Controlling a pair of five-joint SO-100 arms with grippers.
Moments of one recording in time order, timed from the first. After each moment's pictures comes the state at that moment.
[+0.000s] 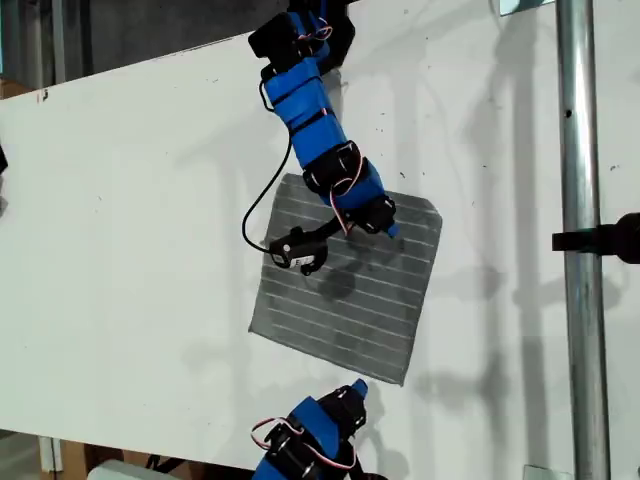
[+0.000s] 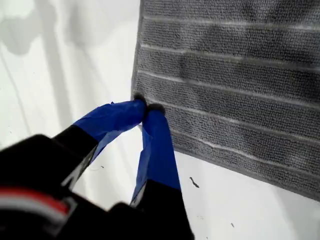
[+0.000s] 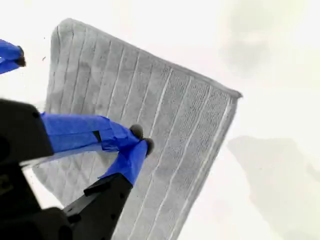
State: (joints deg) arm 0 28.3 110.0 97.3 88.2 -70.5; arm 1 -22.9 62.9 56.4 71.3 64.9
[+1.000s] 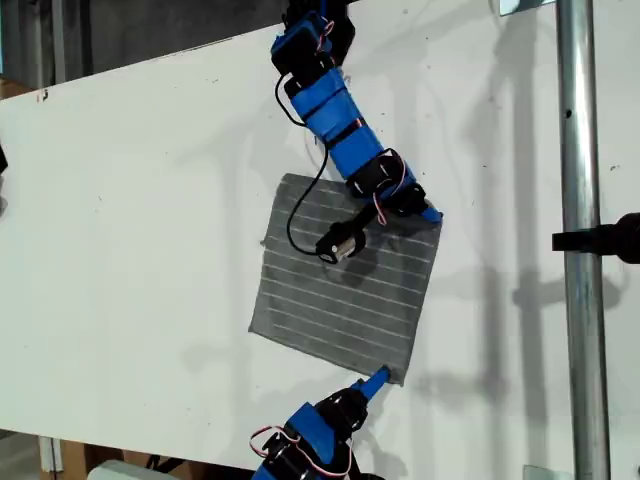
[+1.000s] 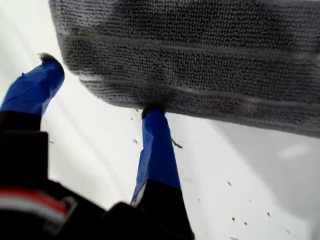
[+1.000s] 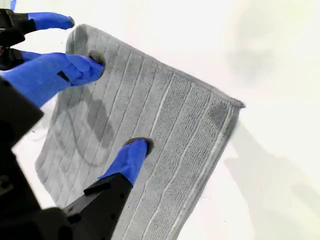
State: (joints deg) arm 0 28.2 124.7 118.8 72.8 -72.2; arm 1 -28.7 48.5 55.0 78.8 70.8
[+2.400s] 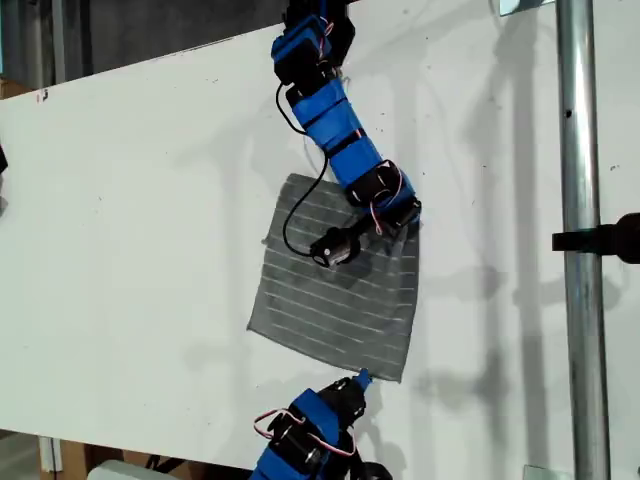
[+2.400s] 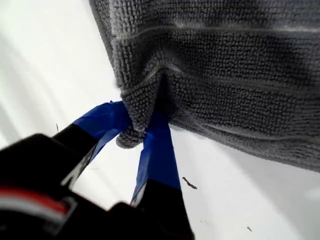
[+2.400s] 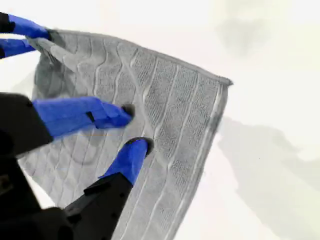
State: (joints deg) arm 0 26.2 111.1 106.3 82.9 -67.5; arm 1 -26.5 45.4 52.9 74.6 74.0
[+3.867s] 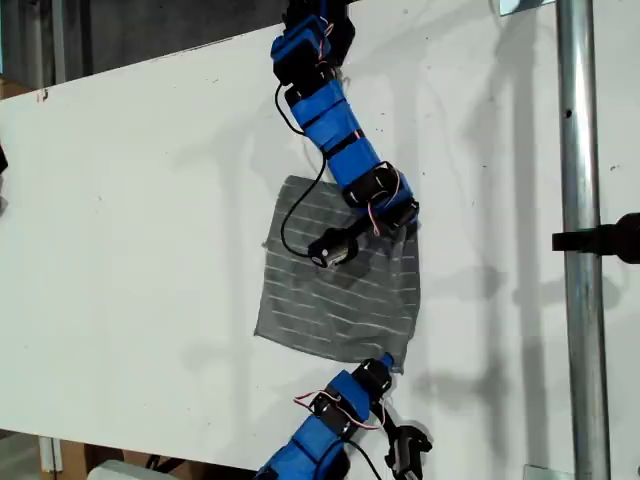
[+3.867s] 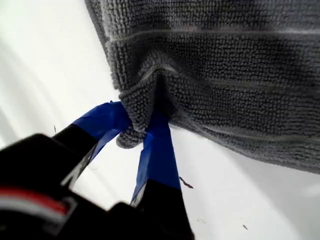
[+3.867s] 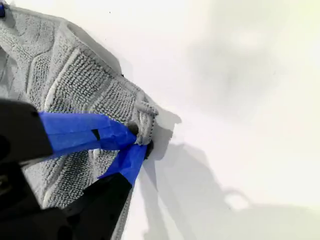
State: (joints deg) arm 0 30.3 92.5 138.2 34.8 -82.5; arm 1 -26.2 45.8 53.0 74.5 74.0
